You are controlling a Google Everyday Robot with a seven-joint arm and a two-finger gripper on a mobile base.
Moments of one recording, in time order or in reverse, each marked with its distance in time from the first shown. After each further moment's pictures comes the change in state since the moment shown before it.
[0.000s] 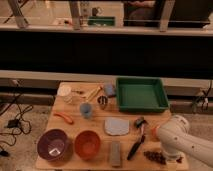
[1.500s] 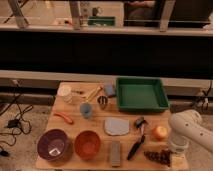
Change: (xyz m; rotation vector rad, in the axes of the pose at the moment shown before) arm 0.019 -0.015 0.011 -0.135 -0.160 0.036
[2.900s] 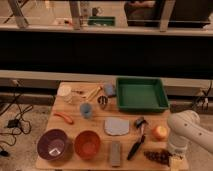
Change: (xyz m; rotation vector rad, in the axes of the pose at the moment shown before) arm -0.007 0.018 0.003 -0.067 0.014 0.038
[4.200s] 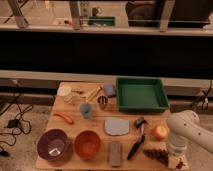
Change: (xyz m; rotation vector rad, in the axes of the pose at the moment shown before) arm -0.001 0.000 0.001 -0.001 0.000 -0.003
